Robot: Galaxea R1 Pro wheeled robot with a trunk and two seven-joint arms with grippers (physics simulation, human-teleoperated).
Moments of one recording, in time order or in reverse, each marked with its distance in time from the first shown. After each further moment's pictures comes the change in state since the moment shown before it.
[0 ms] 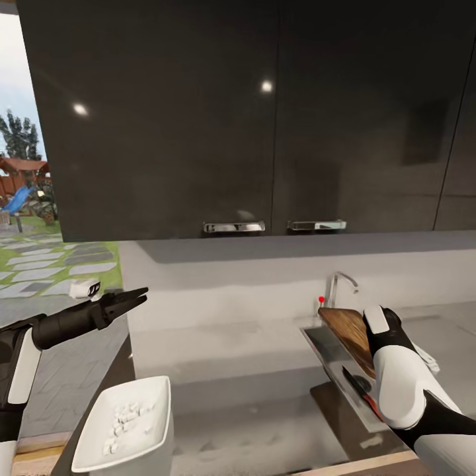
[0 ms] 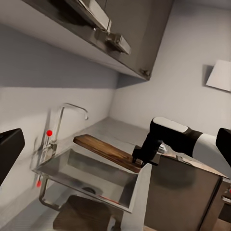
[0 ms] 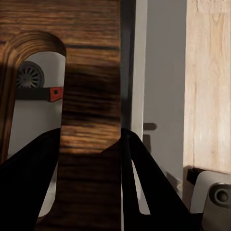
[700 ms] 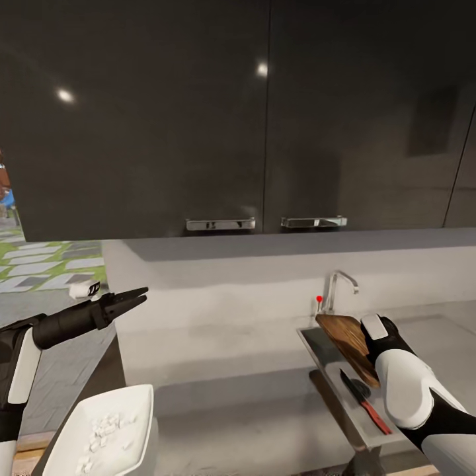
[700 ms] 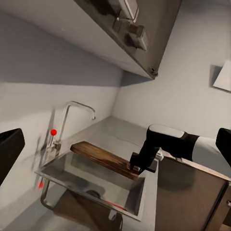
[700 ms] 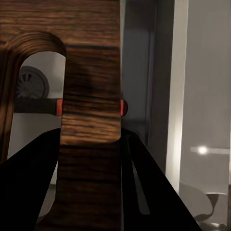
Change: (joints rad) left arm -0.001 0.001 0.000 0.000 0.002 -0.001 0.000; right arm 0.000 -0.036 0.001 0.138 0.006 -0.070 0.058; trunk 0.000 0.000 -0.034
